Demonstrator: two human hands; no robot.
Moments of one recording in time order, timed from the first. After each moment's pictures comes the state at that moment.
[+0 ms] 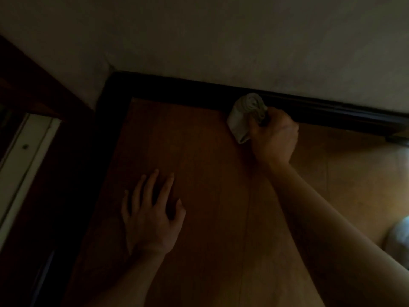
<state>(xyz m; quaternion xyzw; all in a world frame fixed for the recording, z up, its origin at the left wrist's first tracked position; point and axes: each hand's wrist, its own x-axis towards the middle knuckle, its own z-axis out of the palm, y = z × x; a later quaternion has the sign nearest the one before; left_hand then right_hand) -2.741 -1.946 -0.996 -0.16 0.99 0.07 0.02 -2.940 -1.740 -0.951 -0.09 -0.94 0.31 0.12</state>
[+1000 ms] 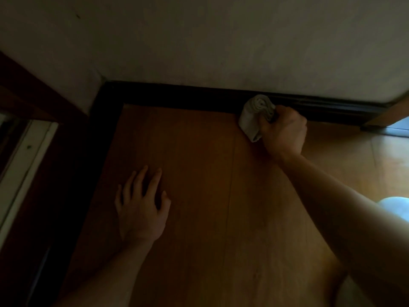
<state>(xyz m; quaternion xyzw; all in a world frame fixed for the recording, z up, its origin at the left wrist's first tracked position) -2.741 -1.940 -0.993 -0.16 0.99 0.06 0.01 -2.939 -1.664 -0.945 -0.10 -0.94 0.30 0.09</state>
